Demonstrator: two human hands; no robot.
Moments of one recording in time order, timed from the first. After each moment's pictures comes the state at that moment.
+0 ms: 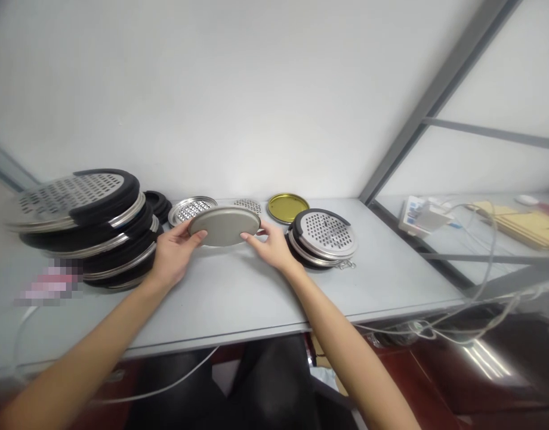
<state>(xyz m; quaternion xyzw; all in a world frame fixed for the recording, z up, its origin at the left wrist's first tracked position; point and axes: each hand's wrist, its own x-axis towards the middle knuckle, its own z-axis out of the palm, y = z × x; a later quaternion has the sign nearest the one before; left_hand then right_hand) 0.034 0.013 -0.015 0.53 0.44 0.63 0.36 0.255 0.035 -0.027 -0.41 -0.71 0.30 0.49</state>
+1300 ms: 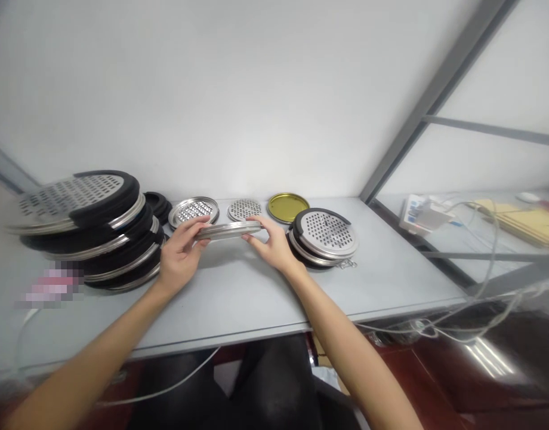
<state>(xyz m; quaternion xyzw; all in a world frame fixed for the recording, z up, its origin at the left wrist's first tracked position) 0.032 0.005 -0.013 0.73 0.32 0.59 0.14 0.260 0.037 -0.030 -0.38 -0.74 0.19 0.52</state>
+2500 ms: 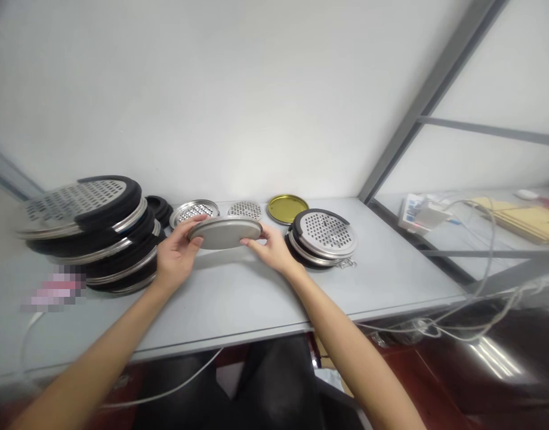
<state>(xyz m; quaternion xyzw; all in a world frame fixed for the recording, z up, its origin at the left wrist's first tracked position) 0.031 0.007 -0.007 0.70 0.29 0.62 0.20 0.255 0.038 -0.036 -0.35 -0.73 0.29 0.51</state>
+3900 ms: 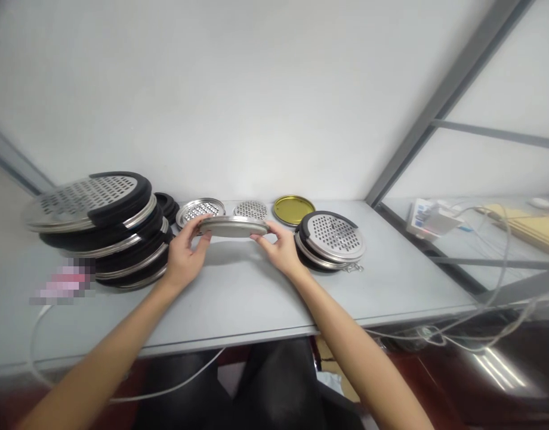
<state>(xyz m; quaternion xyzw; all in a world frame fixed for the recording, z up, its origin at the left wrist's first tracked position) 0.025 0.010 -0.017 0.71 0.40 0.57 0.11 0.254 0.035 -0.037 -0.38 -0.71 0.21 0.55</state>
